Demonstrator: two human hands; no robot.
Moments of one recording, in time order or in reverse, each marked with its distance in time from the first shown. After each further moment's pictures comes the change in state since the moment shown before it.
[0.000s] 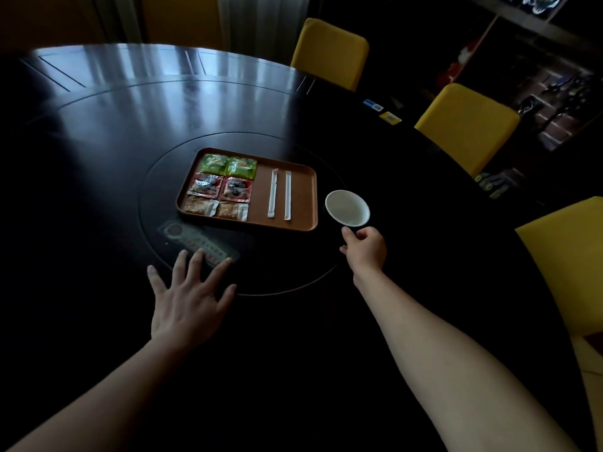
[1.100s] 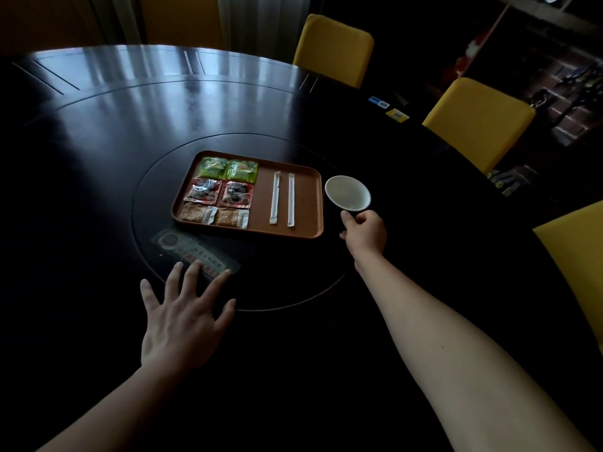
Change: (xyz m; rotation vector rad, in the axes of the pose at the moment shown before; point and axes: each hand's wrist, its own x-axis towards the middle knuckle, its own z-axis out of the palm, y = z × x) left_hand 0.001 -0.001 0.006 0.012 0.054 0.011; right_hand 0.043 -0.012 0.035 -0.037 -0.024 -0.087
